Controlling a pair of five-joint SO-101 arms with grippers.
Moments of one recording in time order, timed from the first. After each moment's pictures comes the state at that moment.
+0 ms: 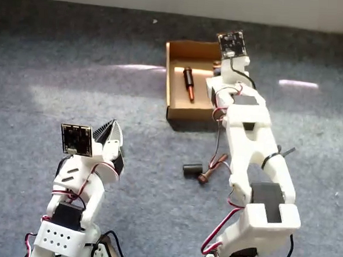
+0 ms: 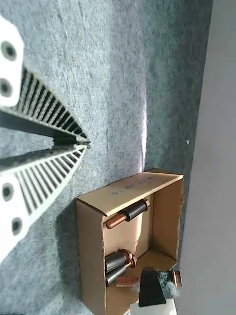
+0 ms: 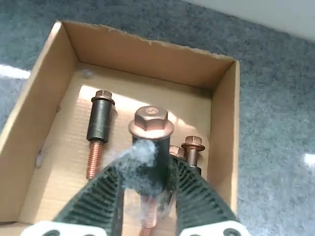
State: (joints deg) left arm 7.0 -95.2 96.0 27.4 16.4; right arm -10.1 8.7 15.0 23.1 13.9
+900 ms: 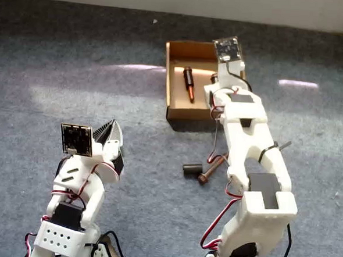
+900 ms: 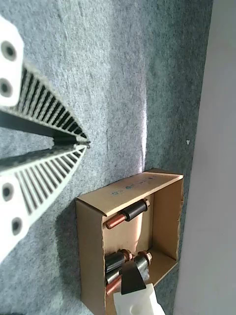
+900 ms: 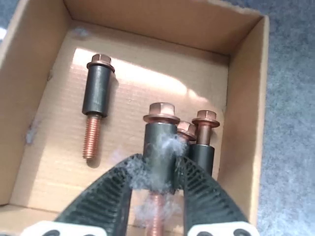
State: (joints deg) left arm 7.0 -95.2 96.0 27.4 16.4; right arm -10.1 13.9 11.6 28.1 13.9
